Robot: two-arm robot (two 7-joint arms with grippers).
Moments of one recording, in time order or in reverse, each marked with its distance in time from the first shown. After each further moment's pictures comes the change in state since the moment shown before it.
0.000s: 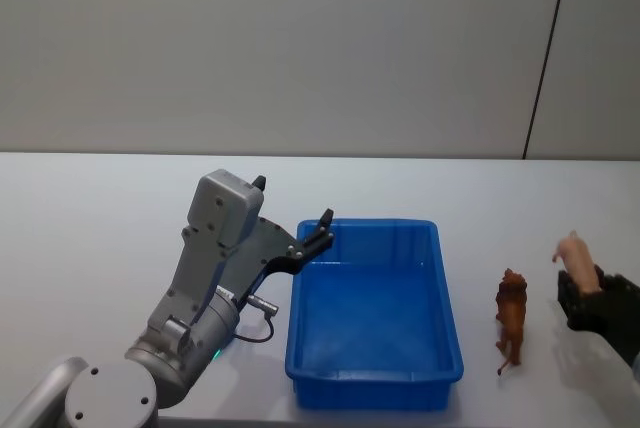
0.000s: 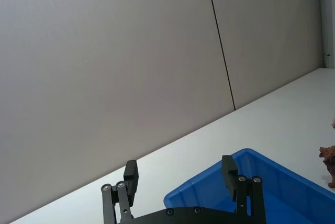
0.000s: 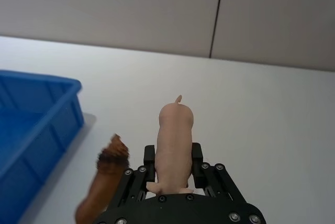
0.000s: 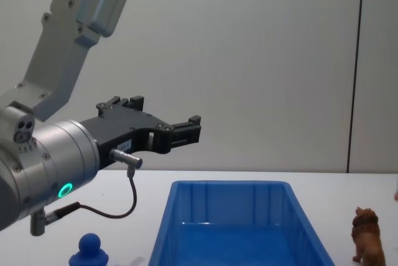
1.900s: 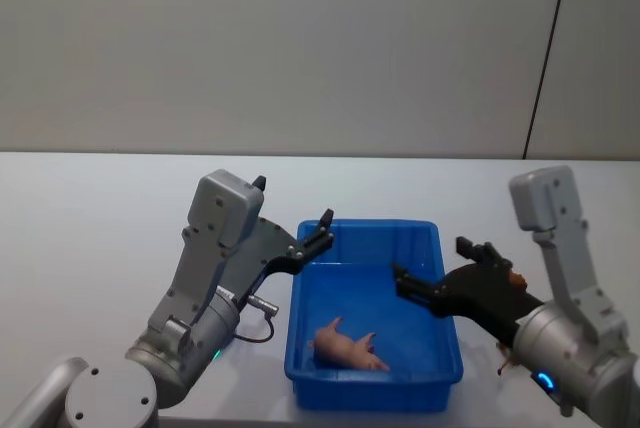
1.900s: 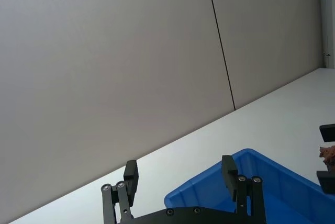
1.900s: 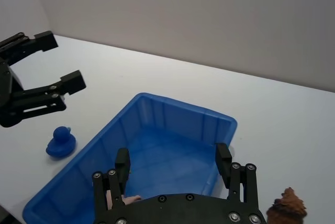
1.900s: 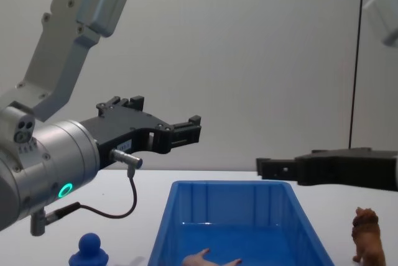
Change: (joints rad) left arm 0.000 0.000 0.000 0.000 0.000 0.000 0.000; right arm 0.054 -0.132 -0.132 -0.190 -0.063 0.225 0.160
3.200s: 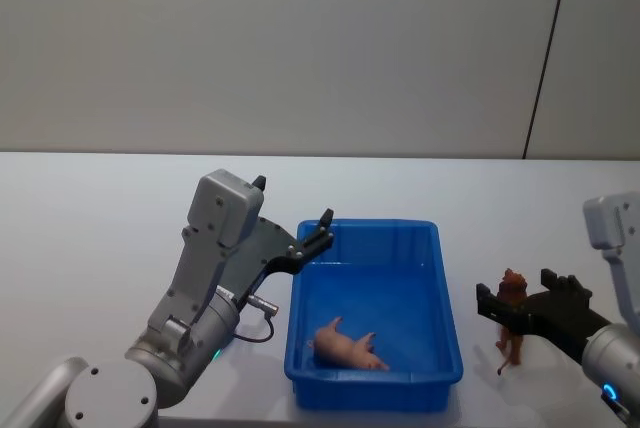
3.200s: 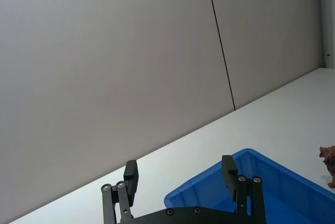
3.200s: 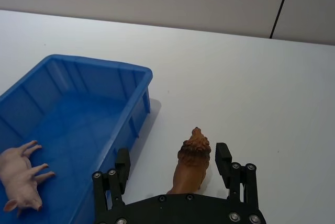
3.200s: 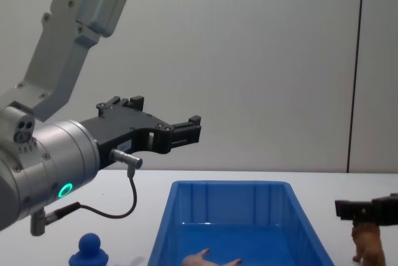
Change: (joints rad) left arm 0.000 0.000 0.000 0.000 0.000 0.000 0.000; right arm -0.028 0.076 0.091 0.066 0.076 0.039 -0.099
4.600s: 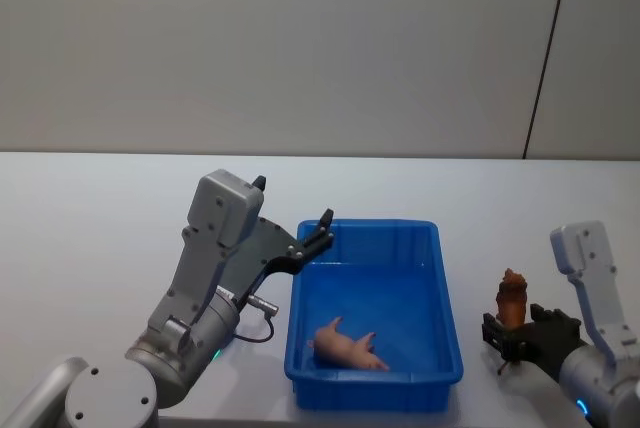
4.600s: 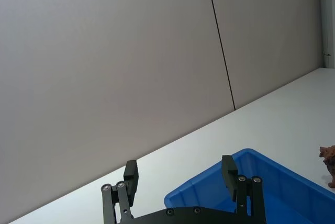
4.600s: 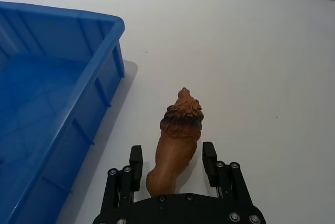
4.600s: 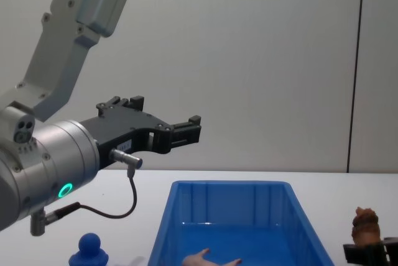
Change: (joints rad) left arm 0.000 0.000 0.000 0.000 0.000 0.000 0.000; right arm 0.044 -0.069 -0.029 0.141 -0.083 0.044 -0.076
